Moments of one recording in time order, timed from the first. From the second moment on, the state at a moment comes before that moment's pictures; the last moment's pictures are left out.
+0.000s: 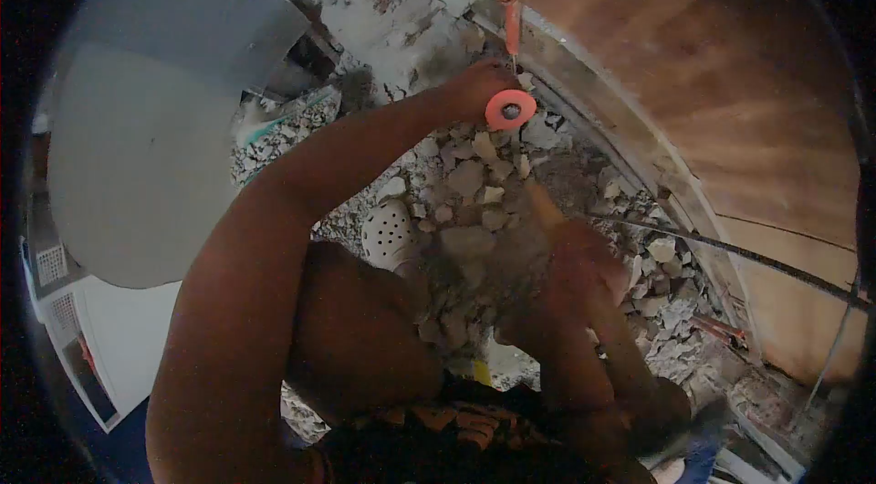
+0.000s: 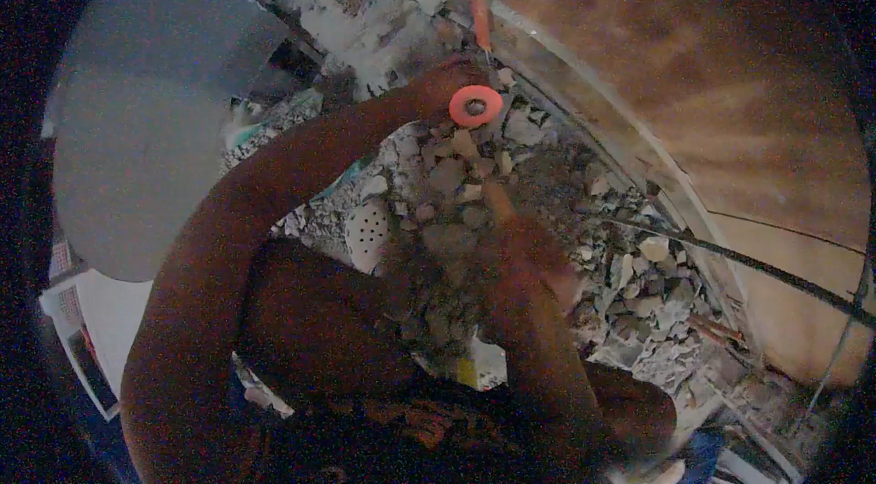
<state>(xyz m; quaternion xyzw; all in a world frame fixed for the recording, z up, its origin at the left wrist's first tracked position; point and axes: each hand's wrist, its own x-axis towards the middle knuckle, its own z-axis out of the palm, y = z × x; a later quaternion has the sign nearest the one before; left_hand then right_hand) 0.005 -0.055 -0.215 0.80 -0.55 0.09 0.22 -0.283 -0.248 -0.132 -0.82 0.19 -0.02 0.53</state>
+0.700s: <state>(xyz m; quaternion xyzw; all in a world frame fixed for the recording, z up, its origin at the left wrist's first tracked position) 0.006 -0.049 -0.213 0.84 -0.47 -0.03 0.28 -0.279 -0.249 -0.160 -0.87 0.23 -0.01 0.45</state>
